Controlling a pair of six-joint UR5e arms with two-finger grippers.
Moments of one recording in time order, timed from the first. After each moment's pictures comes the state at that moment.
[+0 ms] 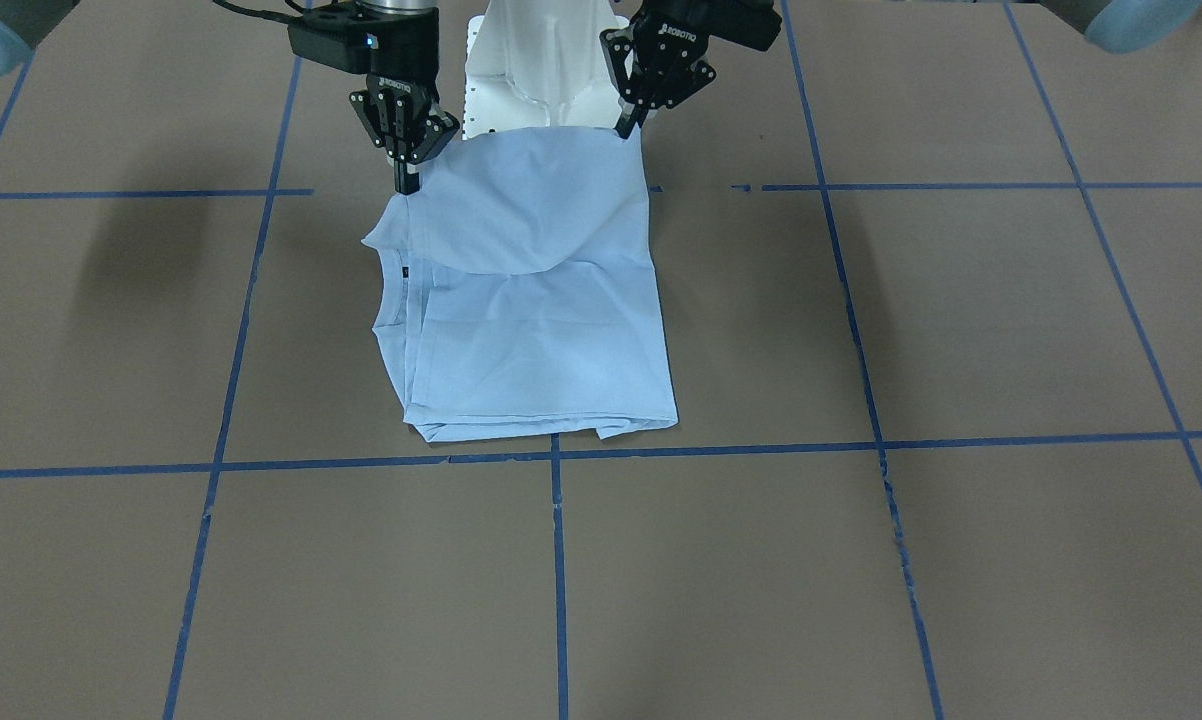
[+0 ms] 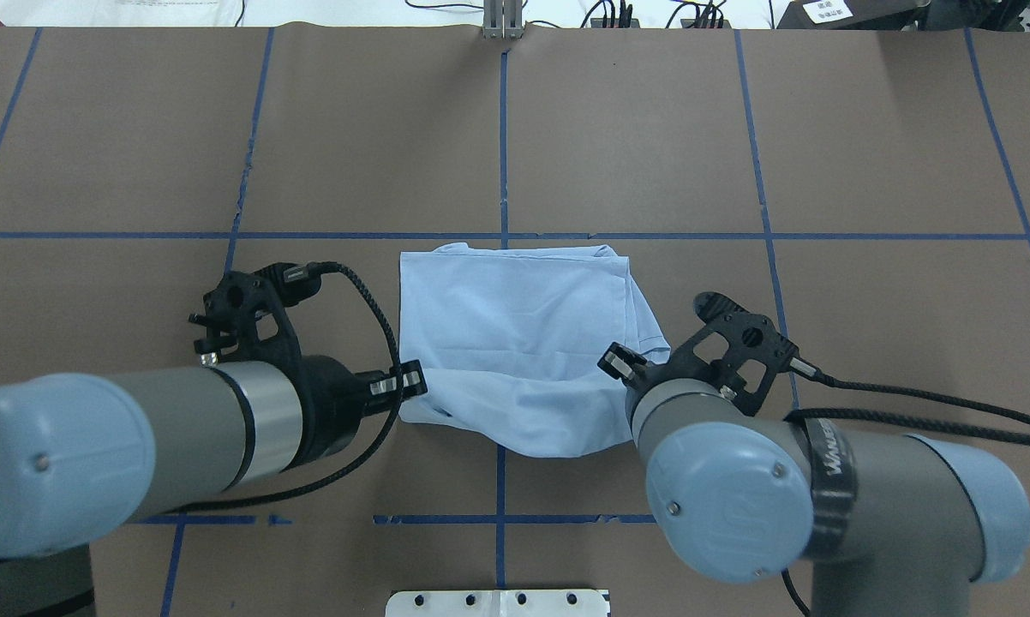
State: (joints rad) left arm -0.36 -2.02 -2.22 -1.66 -1.52 -1.59; right arm 0.27 -1.05 2.19 -2.00 1.26 2.02
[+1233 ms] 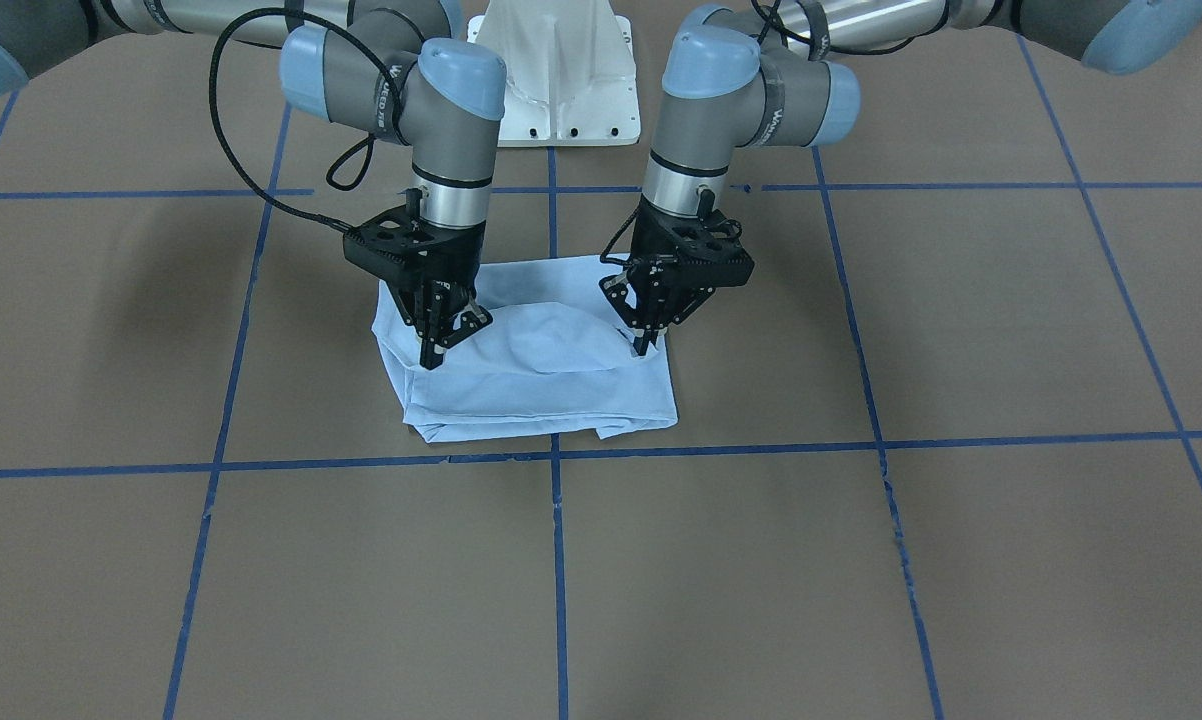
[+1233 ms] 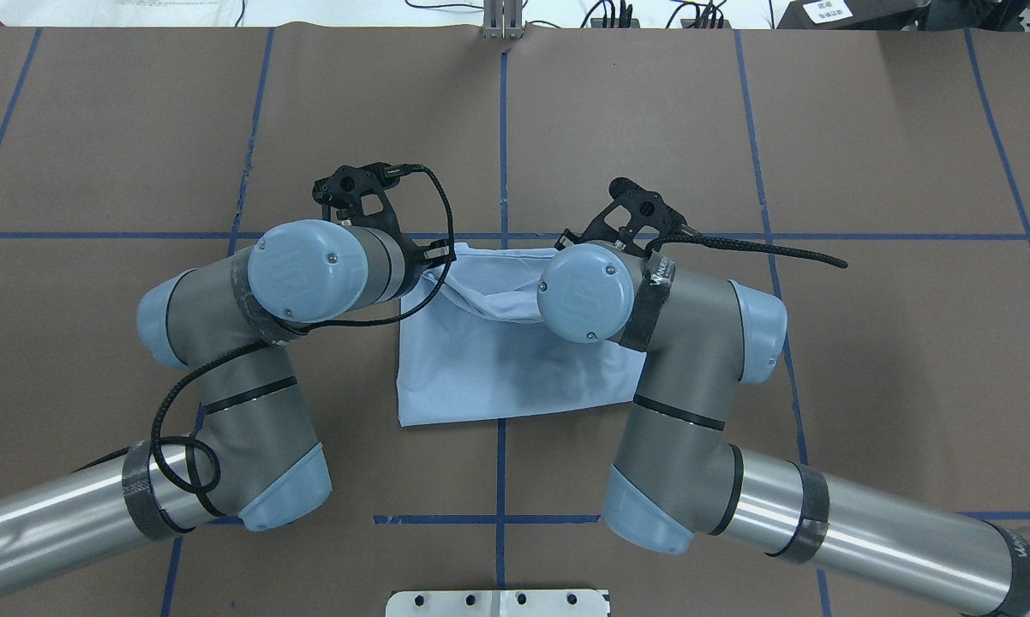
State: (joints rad) left arm -0.51 -2.18 -1.69 -1.88 -1.52 -1.48; right arm 0.45 -0.91 1.68 -1.69 1.31 1.90
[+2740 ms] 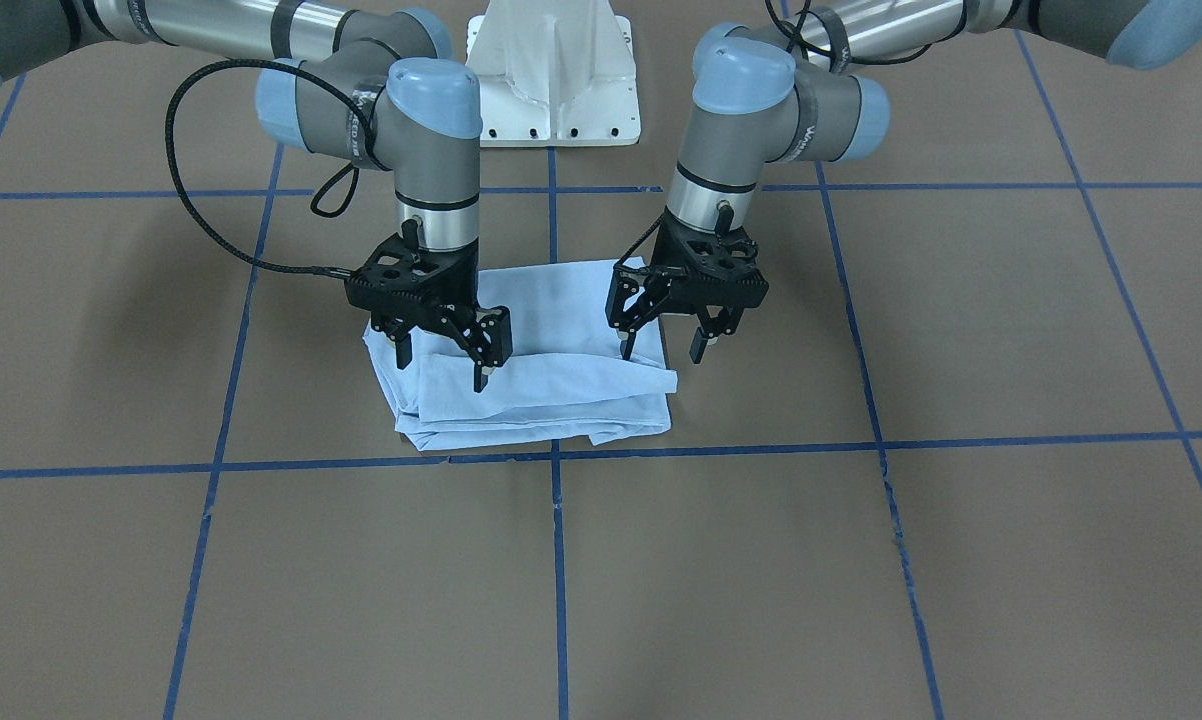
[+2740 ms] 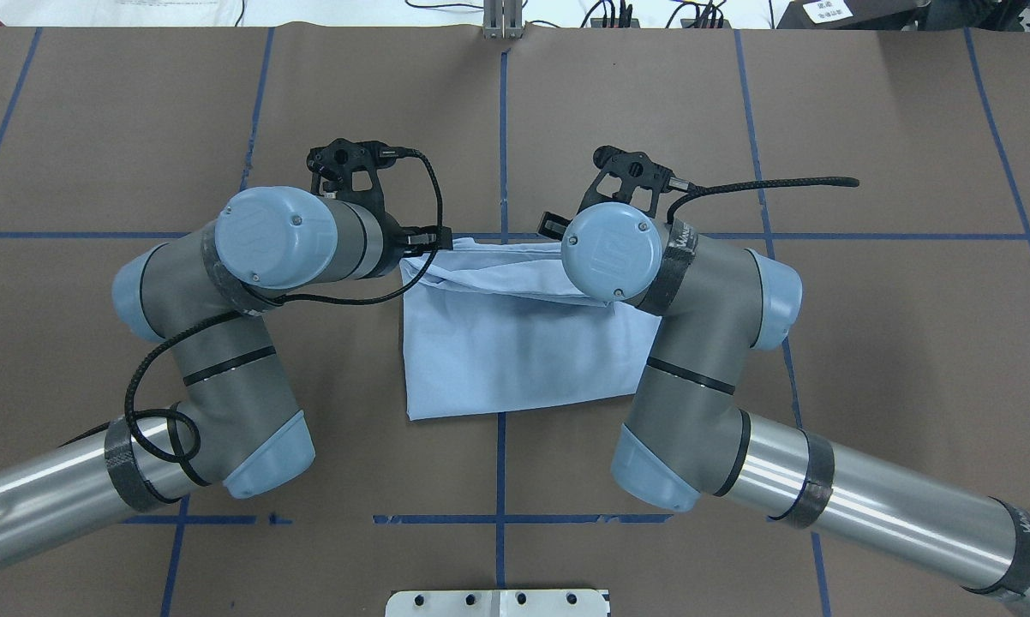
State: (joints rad) left arm -0.57 -2.15 -1.69 -1.94 -1.61 -1.26; right arm 0.48 -0.92 1.67 -1.54 1.40 1.59
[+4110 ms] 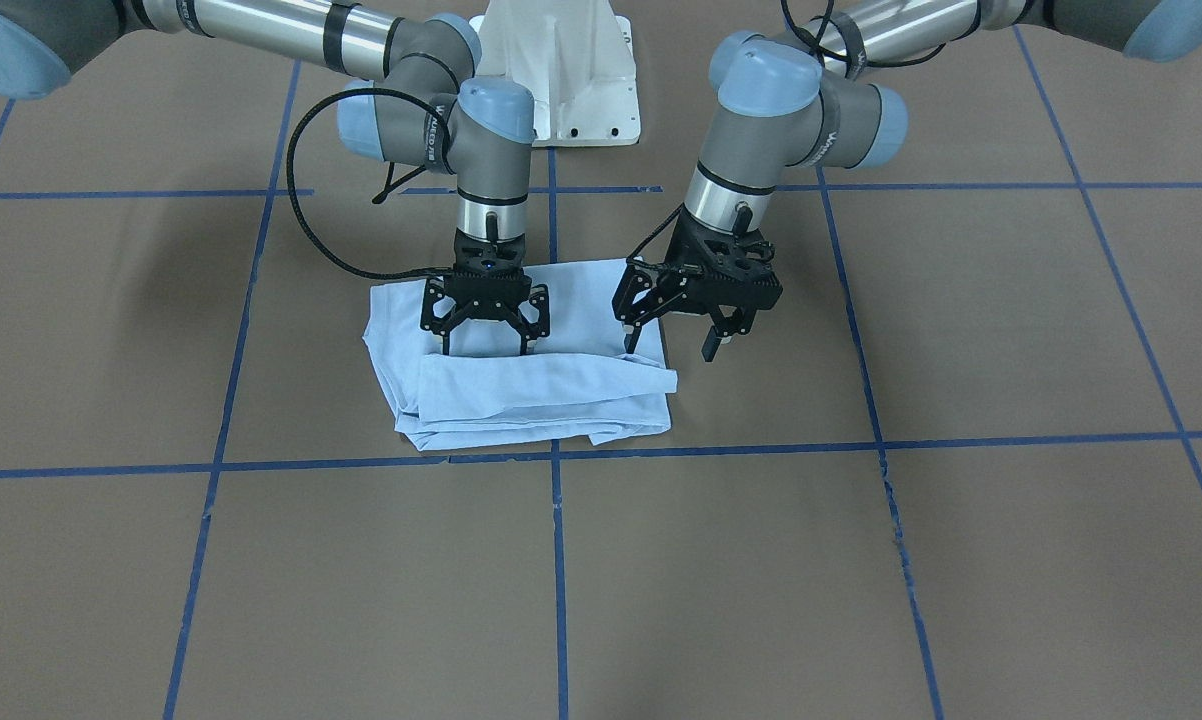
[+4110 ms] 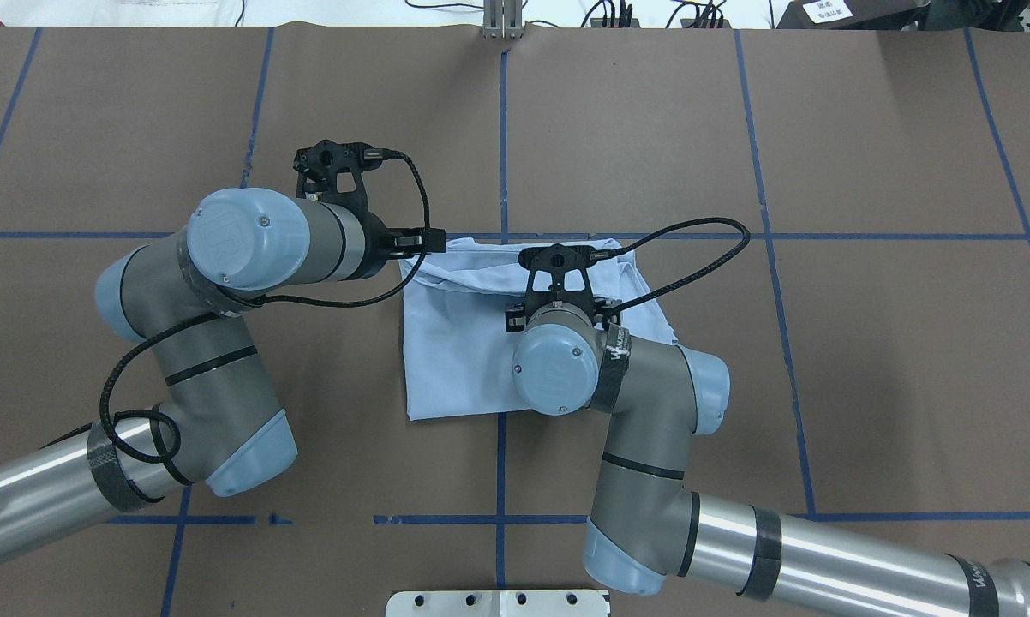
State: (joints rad) left arm -0.57 -2.12 -1.69 -2.00 -1.63 -1.25; right arm 0.36 -0.90 1.52 -1.43 1.23 1.30
